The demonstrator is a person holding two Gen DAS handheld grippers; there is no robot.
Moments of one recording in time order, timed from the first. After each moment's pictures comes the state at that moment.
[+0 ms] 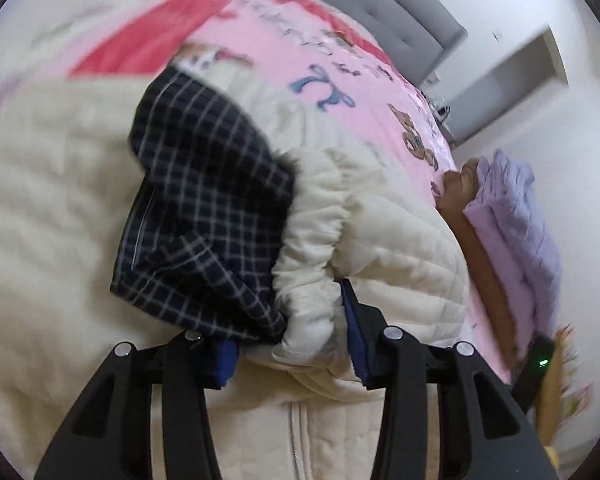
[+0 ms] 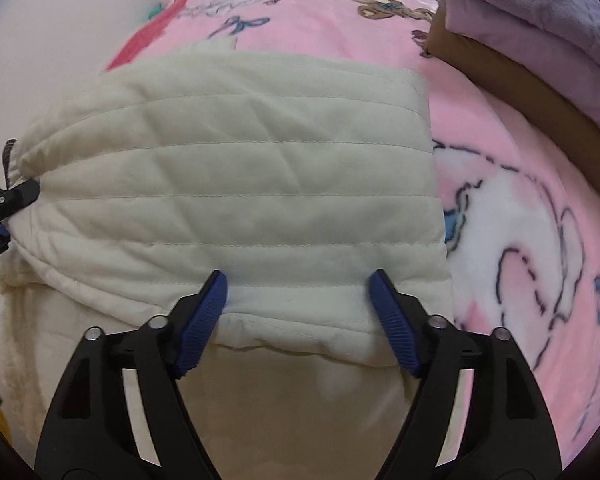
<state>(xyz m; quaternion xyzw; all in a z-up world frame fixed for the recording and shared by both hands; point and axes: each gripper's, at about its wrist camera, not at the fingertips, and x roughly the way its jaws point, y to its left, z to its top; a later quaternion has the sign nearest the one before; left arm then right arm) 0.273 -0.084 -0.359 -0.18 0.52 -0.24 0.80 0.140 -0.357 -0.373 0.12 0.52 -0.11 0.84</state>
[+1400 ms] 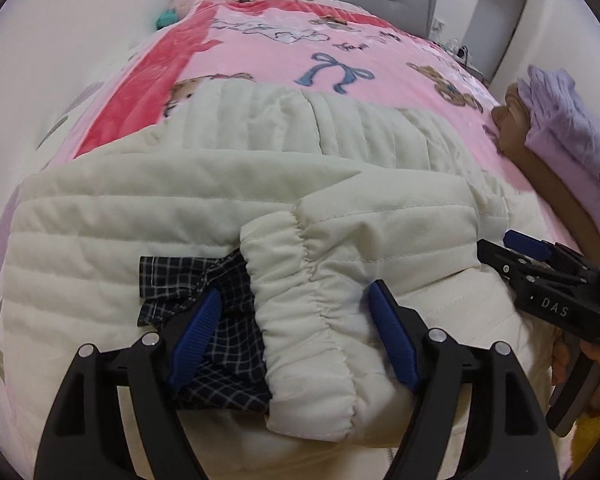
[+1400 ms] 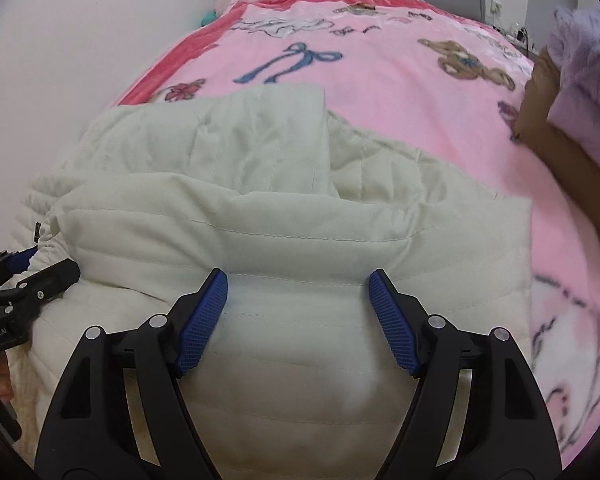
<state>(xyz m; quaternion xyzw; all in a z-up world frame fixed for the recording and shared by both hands) 0.284 -0.117 -0.371 0.05 0.48 -0.19 0.85 0.231 -0.345 -0.385 0.11 0.47 -0.03 0.88</state>
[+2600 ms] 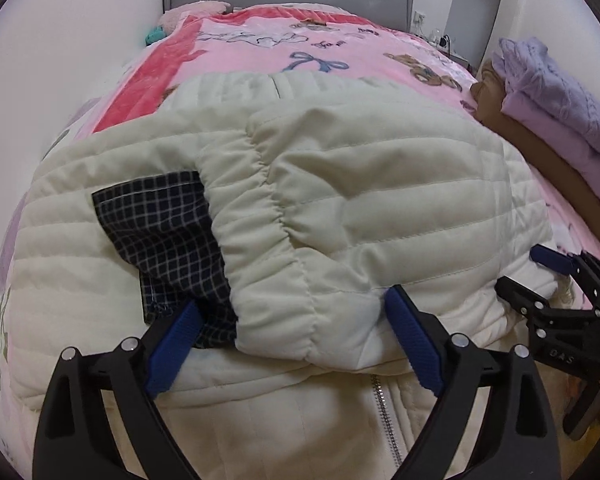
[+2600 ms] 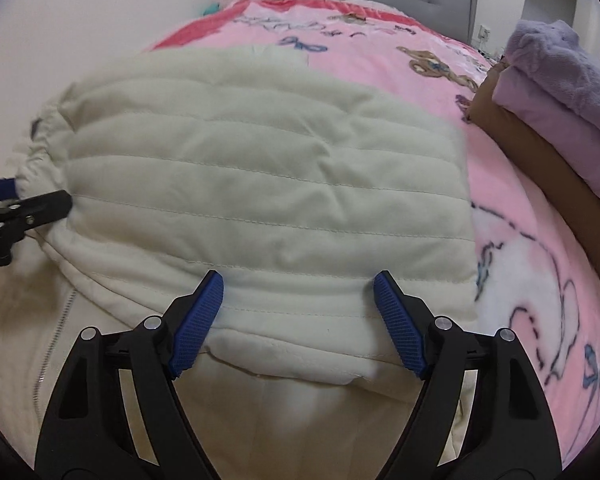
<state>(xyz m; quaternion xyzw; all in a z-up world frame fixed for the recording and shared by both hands) 0.234 -0.119 -0.373 0.09 0.46 -0.20 0.86 0.147 -0.327 -0.392 0.02 0.47 -0.07 0.88</state>
